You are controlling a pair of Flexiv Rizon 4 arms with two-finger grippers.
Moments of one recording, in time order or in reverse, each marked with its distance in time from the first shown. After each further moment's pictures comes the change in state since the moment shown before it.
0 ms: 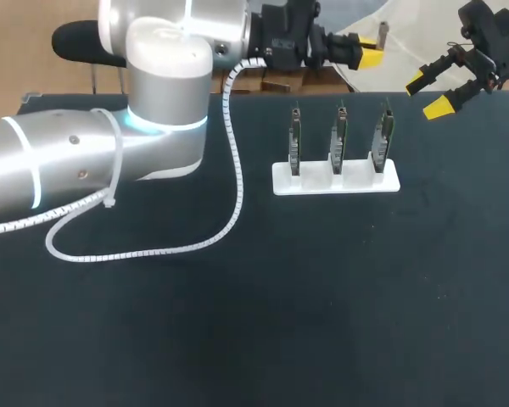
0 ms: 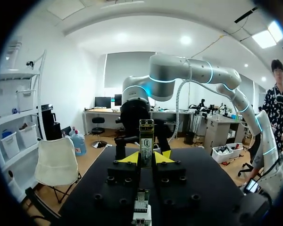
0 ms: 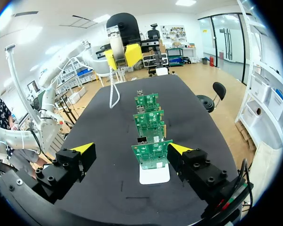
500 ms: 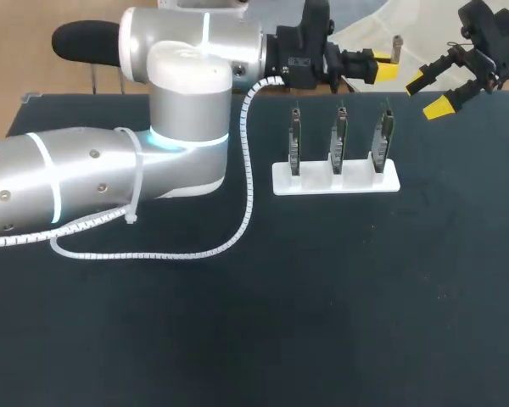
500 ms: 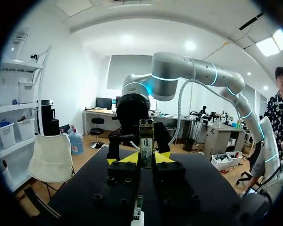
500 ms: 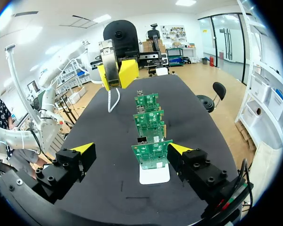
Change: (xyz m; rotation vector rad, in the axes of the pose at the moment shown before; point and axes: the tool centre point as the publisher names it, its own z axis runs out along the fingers) left arm 0.013 -0.006 0.026 -0.010 -0.048 -0.063; right arm 0.000 0.000 0.000 0.000 0.000 0.000
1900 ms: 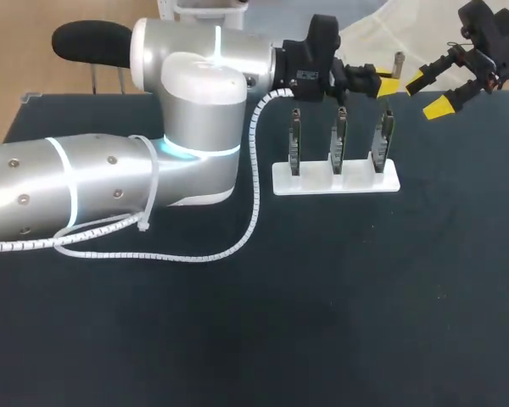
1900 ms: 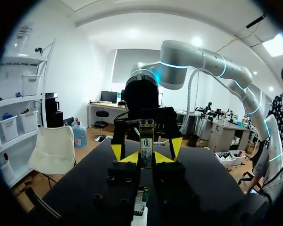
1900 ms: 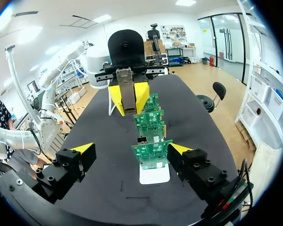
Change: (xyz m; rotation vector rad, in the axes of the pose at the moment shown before) left arm 0.030 0.012 0.012 -0.041 0.048 -0.029; right arm 0.000 0.000 0.000 0.000 0.000 0.000
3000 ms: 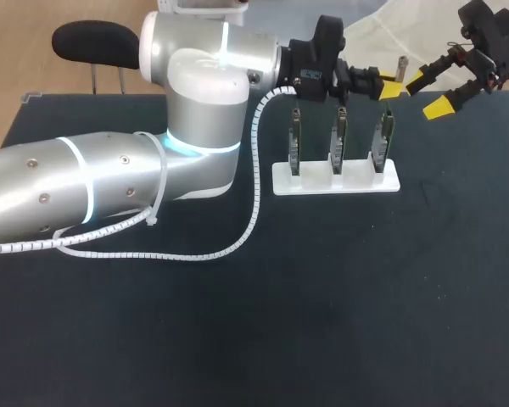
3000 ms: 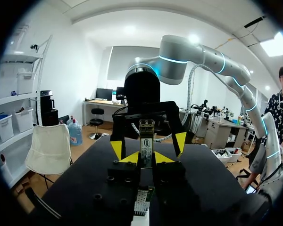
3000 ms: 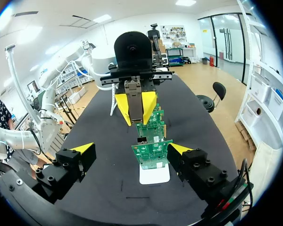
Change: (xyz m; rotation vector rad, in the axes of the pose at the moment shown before) left arm 0.009 0.006 0.009 0.050 0.026 0.000; right arm 0.000 0.000 0.000 0.000 0.000 0.000
